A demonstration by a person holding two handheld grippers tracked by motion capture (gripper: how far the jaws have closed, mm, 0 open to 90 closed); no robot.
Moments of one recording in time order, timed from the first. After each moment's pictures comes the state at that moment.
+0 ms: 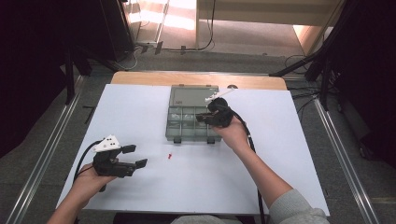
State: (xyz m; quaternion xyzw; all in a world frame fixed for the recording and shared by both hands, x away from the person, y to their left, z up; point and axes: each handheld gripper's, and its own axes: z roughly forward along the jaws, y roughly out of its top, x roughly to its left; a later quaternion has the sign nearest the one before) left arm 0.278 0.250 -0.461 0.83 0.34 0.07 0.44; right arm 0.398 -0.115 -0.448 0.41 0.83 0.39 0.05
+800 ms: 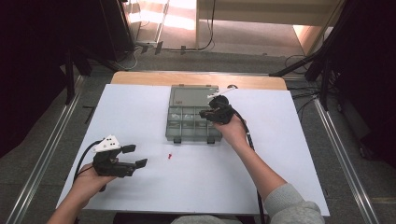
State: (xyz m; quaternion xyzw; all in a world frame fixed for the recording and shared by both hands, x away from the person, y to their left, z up) left arm 0.279 0.251 -0.461 0.83 0.34 0.08 0.44; right arm 0.418 -0.121 -0.466 0.44 0.81 0.37 0.07
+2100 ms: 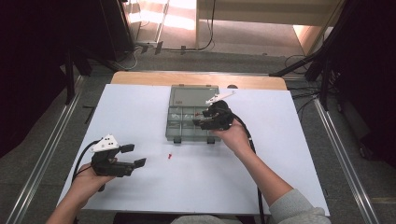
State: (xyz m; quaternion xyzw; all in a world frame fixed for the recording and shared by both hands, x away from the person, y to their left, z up) left arm 0.278 0.254 -0.459 0.83 0.34 0.08 0.44; right arm 0.388 -0.115 -0.451 0.39 0.83 0.40 0.08
